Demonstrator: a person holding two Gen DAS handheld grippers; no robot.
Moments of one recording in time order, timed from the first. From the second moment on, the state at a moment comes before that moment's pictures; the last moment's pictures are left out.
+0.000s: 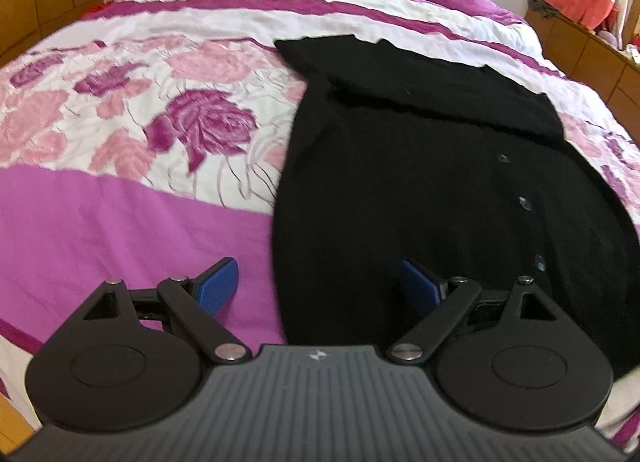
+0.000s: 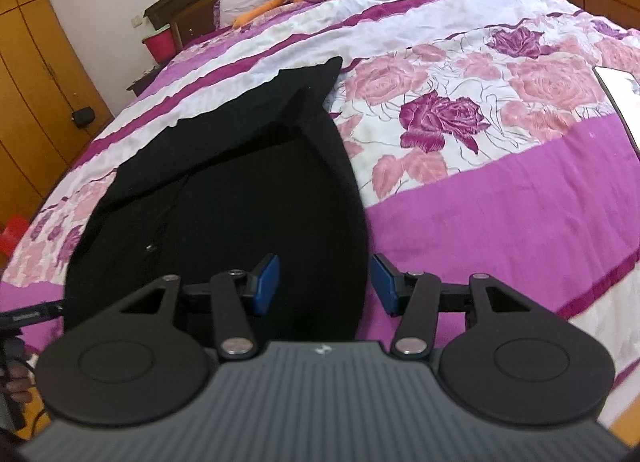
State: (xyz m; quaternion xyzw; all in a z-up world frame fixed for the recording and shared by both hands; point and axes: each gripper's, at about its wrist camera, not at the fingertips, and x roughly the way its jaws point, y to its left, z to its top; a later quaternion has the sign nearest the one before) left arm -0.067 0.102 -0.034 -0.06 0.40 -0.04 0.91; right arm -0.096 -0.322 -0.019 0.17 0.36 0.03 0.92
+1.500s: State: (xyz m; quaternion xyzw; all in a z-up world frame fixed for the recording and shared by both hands) left arm -0.084 0.093 -0.079 -0.15 0.46 -0.15 0.86; right arm -0.119 -0.316 -0.081 0.20 0.36 0.15 0.90
